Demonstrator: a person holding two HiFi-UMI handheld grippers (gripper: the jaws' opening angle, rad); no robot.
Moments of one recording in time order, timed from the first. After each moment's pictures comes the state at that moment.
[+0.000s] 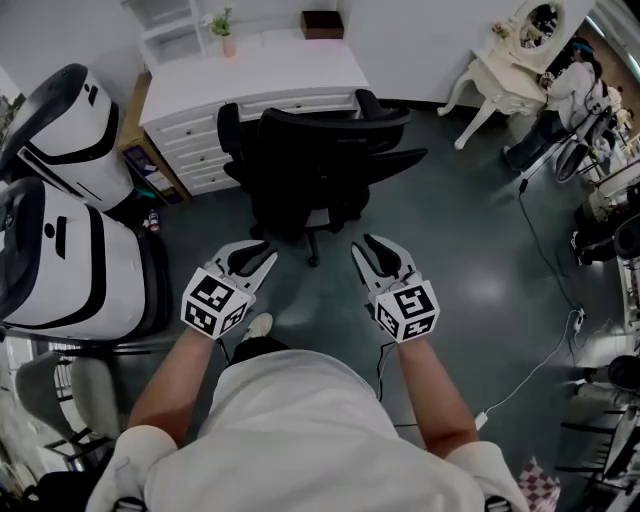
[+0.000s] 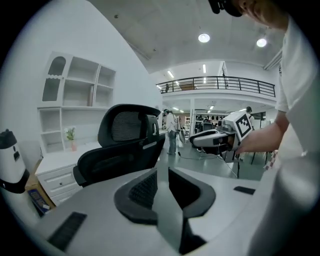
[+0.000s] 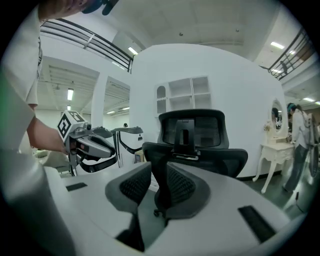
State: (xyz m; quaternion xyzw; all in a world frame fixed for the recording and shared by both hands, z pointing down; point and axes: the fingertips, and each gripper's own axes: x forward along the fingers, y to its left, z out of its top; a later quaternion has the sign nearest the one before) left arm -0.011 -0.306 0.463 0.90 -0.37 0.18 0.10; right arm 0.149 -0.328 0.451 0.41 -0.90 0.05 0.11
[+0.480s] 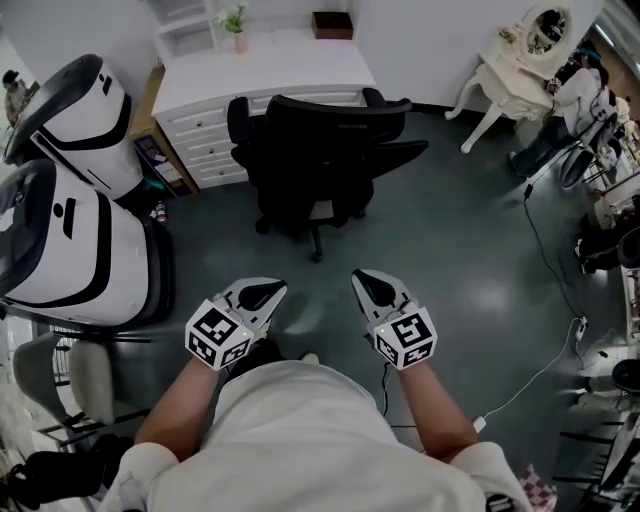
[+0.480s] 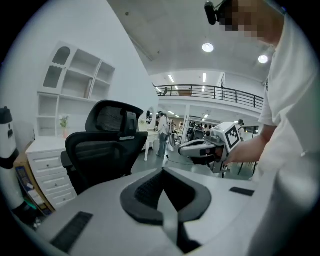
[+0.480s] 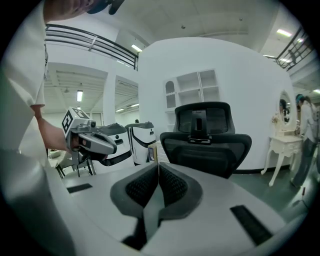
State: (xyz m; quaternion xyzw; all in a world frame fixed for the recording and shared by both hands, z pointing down) left arm 0.028 -0.198 0.467 0.92 -0.34 0.14 0.15; right arm 0.153 -0.233 0.473 0.36 -0.92 0.08 0.12
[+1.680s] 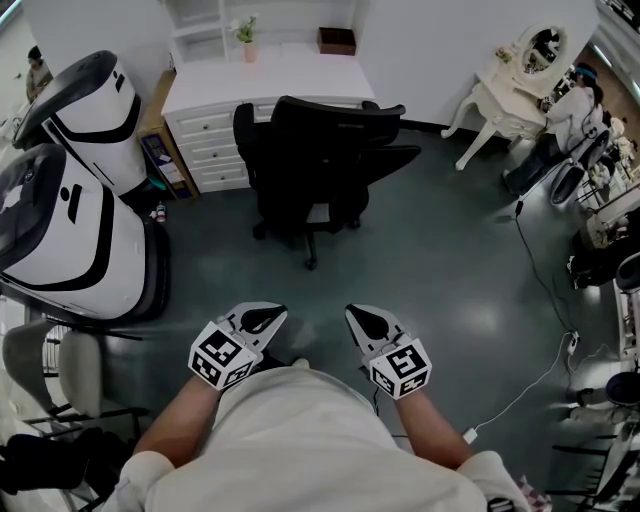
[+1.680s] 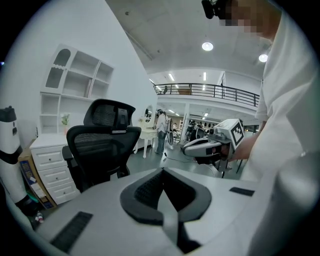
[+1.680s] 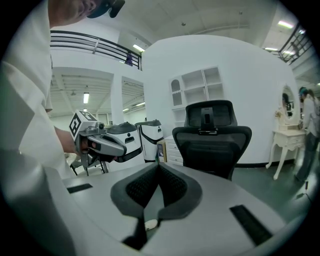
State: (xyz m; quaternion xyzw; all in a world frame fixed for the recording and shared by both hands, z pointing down) left arm 0.045 -0.116 0.480 0.92 -0.34 0.15 0.15; right arm 0.161 -0.135 0.480 0.33 -0.93 0.09 0.13
